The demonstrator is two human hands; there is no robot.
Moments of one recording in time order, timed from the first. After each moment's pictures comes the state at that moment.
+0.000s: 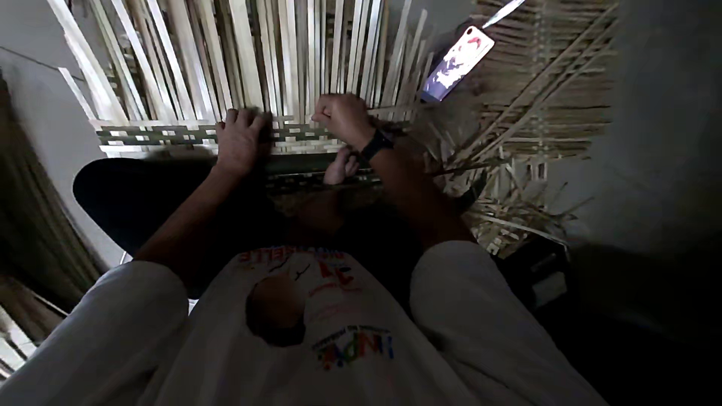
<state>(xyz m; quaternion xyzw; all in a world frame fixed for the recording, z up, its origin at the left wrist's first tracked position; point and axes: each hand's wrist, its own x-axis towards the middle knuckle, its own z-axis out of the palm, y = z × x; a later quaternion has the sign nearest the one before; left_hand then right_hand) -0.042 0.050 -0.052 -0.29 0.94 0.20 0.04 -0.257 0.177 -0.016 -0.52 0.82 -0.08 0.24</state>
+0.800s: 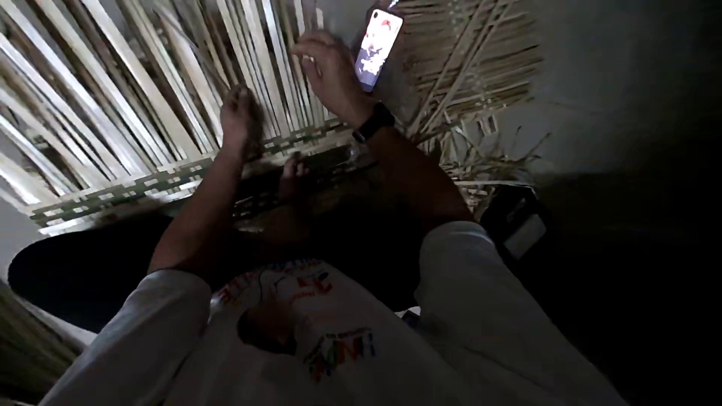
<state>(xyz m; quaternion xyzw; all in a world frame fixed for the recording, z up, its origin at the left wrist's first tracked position) -0.197 0.082 -0.055 -0.36 0.67 0.64 -0.15 -0.330 0.232 0.048 -0.48 0.82 -0.31 0.05</state>
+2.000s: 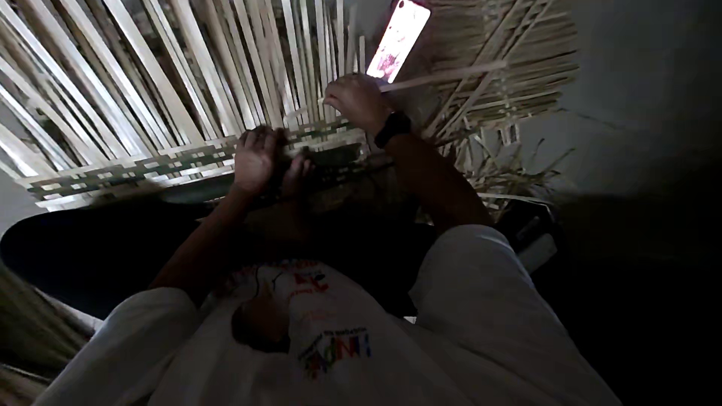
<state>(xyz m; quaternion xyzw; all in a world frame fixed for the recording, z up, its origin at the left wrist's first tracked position) -0.123 0.136 -0.078 -0.15 0.96 0.22 -0.12 -0.369 0.268 -0.017 -0.58 0.81 -0.06 0.12</state>
